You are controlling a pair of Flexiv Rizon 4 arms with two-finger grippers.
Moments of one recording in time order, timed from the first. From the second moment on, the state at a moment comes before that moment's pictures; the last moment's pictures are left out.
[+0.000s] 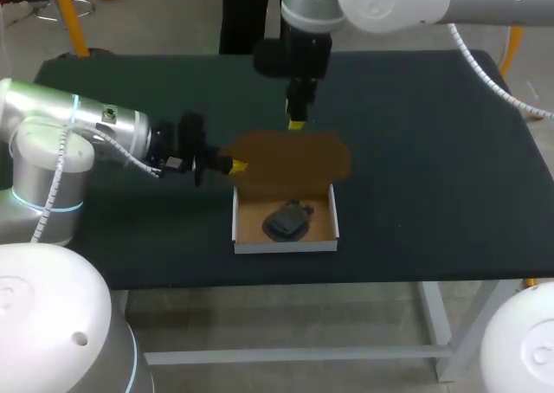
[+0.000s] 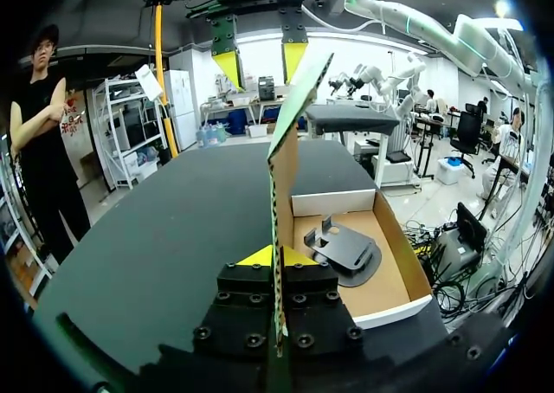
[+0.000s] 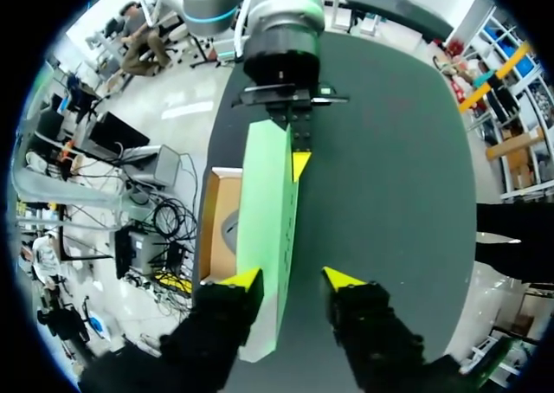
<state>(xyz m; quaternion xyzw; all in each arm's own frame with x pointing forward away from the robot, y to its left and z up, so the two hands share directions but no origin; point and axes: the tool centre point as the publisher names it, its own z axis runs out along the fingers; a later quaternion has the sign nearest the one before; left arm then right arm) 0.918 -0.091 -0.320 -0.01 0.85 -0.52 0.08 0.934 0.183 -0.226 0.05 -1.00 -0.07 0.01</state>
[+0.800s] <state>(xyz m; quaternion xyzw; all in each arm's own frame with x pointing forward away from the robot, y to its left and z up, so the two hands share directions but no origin) 0.918 -0.091 -0.321 -0.01 0.85 -0.52 0.08 0.917 0.188 -0.239 0.06 -1.00 -0.05 0.01</state>
